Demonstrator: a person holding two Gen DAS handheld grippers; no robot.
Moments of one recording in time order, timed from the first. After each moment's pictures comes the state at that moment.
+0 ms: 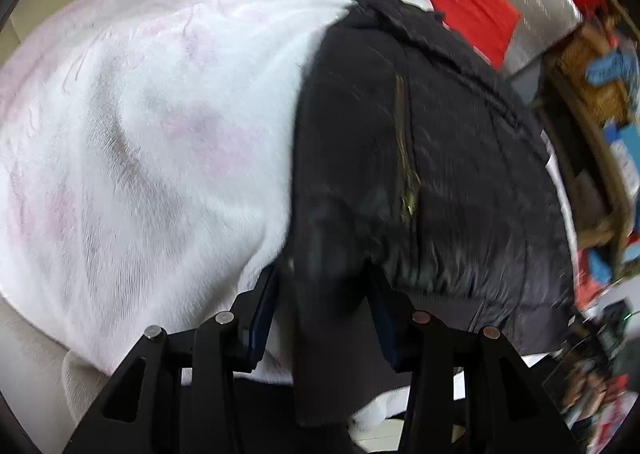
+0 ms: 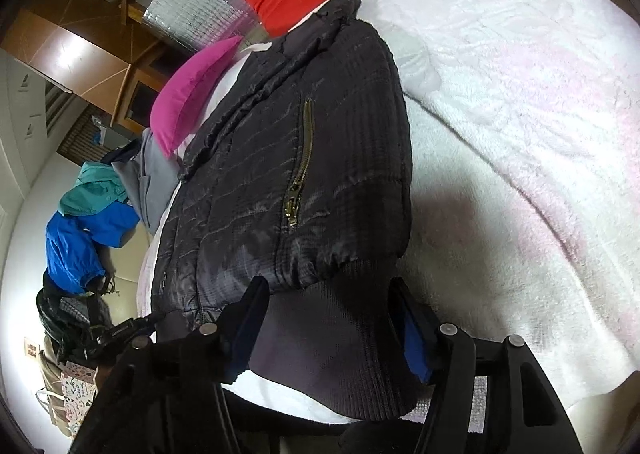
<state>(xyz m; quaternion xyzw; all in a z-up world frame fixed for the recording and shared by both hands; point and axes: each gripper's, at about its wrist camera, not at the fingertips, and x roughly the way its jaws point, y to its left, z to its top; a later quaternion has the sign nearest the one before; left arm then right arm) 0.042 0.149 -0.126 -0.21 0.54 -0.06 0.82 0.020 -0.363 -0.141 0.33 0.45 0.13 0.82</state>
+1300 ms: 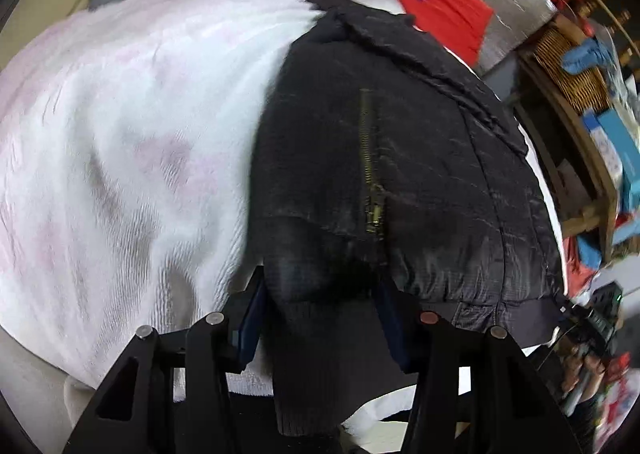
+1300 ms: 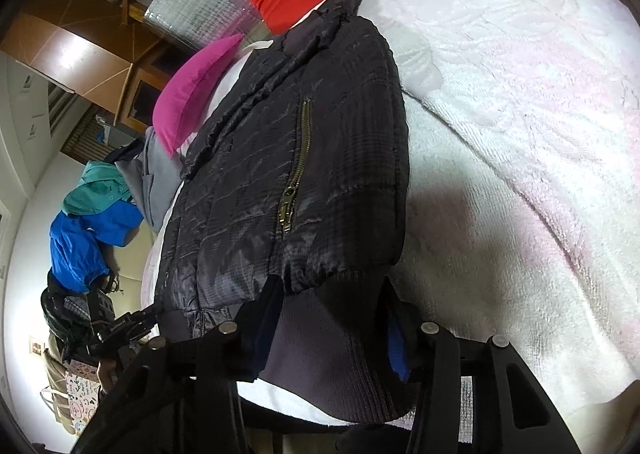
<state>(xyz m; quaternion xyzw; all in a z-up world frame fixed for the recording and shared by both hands) 0.023 0.142 -0.111 -0.17 0.51 -0.10 0.83 0.023 -0.371 -0.141 0.34 0.45 0.15 0.81</state>
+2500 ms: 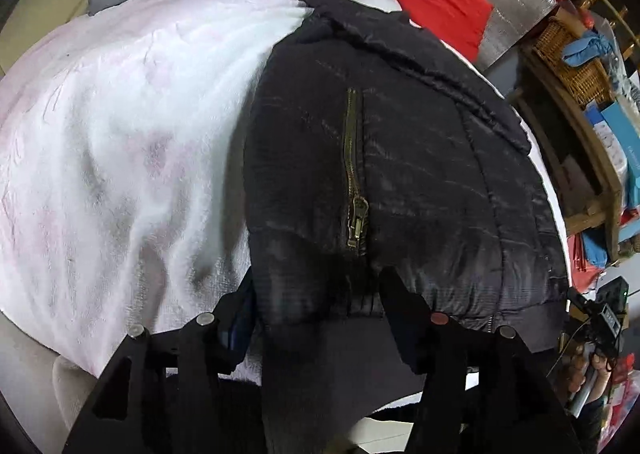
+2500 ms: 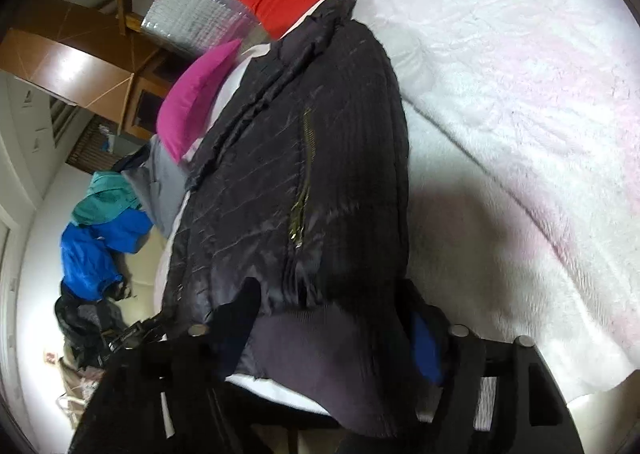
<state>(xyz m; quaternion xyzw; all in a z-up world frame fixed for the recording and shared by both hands) 0.032 0.105 -0.112 -0.17 0.52 -0.09 0.83 0.030 -0.374 -0.147 0.36 0.46 0.16 0.79</state>
